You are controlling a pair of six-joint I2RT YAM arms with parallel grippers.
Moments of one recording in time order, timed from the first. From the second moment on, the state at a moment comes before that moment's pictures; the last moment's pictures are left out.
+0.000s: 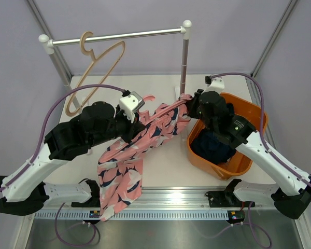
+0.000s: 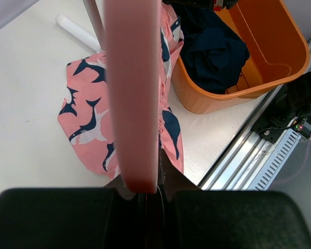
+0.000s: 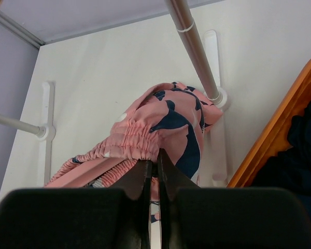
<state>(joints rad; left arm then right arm) -1.04 1.07 1.56 -0.93 -0.12 -0.14 0.77 1.16 1.30 -0.55 0.50 0.61</state>
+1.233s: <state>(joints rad) -1.04 0.96 1.48 -0.88 -0.09 -0.14 0.52 1.12 1.28 -0.52 0.10 0.57</state>
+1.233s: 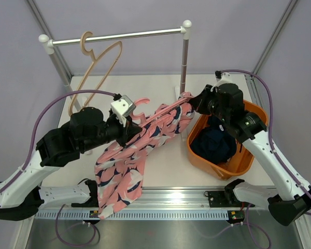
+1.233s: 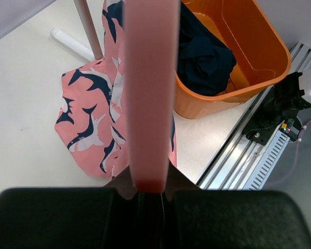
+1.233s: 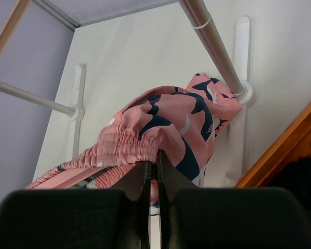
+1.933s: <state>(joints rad) -1.04 0.85 1.45 -0.78 -0.01 -0.08 0.38 1.15 1.28 -0.53 -0.20 0.54</state>
